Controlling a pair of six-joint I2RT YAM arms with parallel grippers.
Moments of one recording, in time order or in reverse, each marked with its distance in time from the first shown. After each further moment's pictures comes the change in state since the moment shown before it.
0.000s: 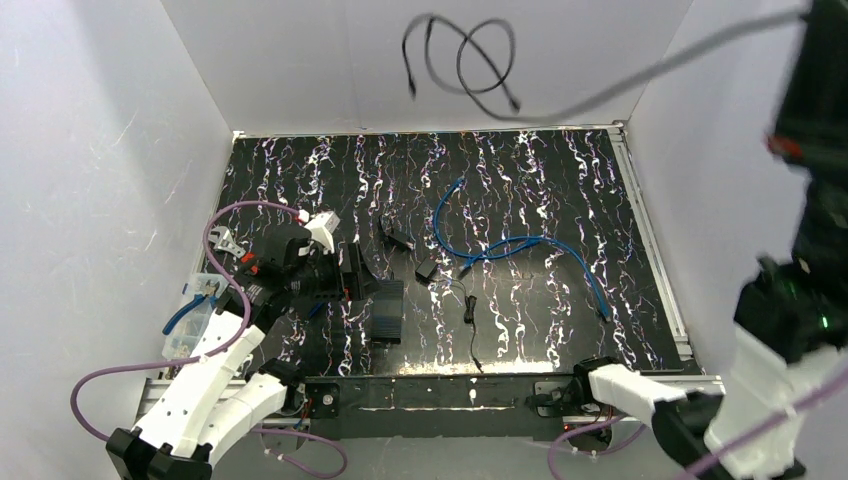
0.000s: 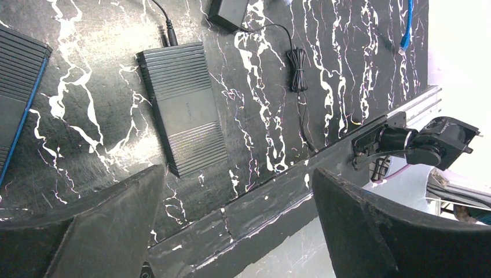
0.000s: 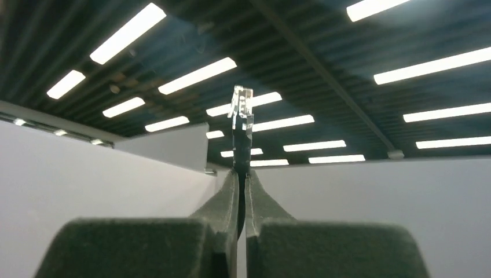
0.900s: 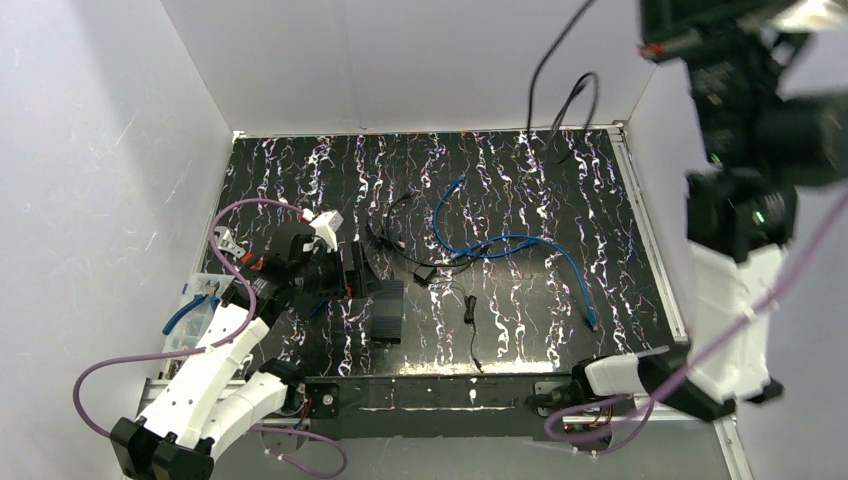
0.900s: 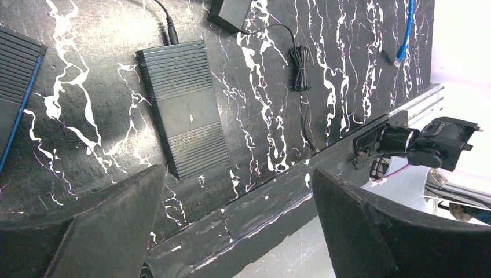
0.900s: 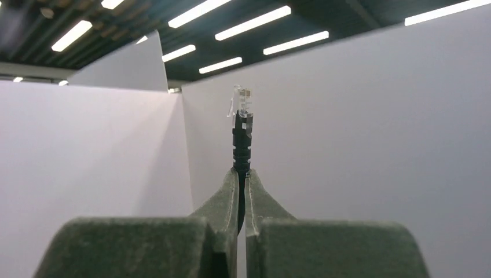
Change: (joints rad) left arm 0.006 0.042 -0.003 0.015 0.015 0.000; right arm 0.078 0.273 0.193 -0.303 0.067 -0.053
